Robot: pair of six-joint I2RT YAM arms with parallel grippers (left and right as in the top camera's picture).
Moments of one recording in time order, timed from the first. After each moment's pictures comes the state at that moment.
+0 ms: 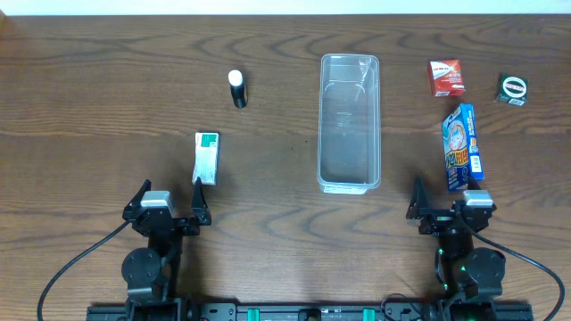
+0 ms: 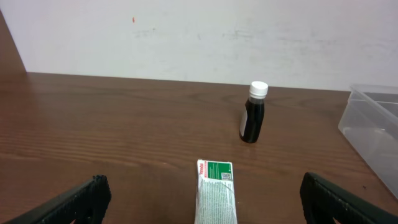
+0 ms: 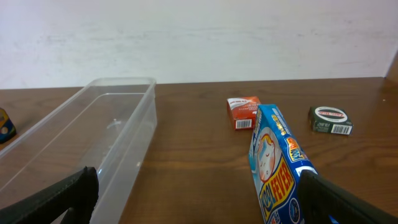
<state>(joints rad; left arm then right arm) 0.05 0.01 0.02 -0.11 0.07 -0.07 0.05 0.02 0.01 -0.07 0.04 0.09</state>
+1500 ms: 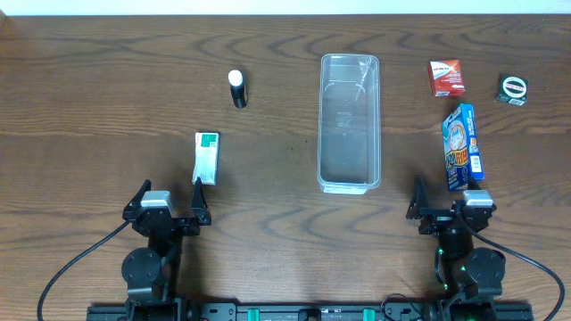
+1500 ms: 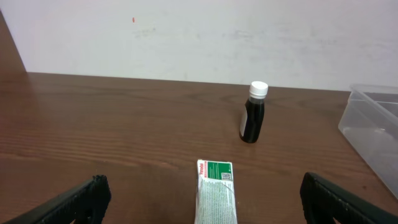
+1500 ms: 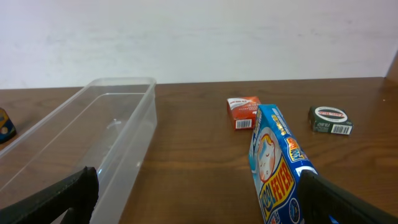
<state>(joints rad) 0.05 0.01 0.02 -0.11 0.07 -0.07 0.05 0.02 0.01 -0.07 0.04 0.09</state>
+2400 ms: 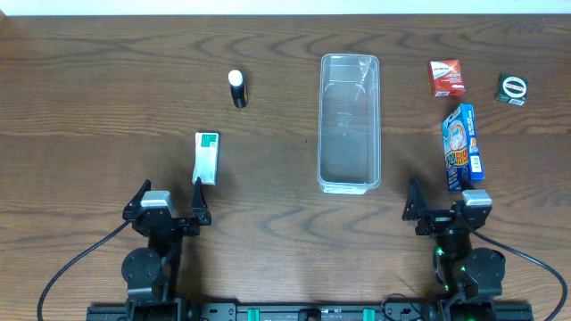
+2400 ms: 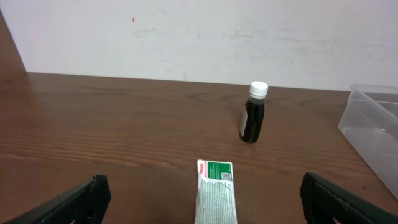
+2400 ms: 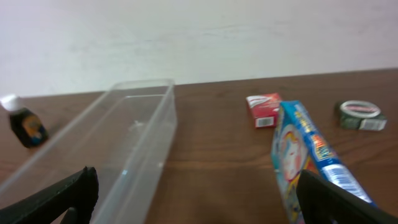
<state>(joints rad) 0.05 0.01 0.02 -0.11 0.07 -0.07 0.05 0.02 0.01 -0.07 -0.03 0.18</state>
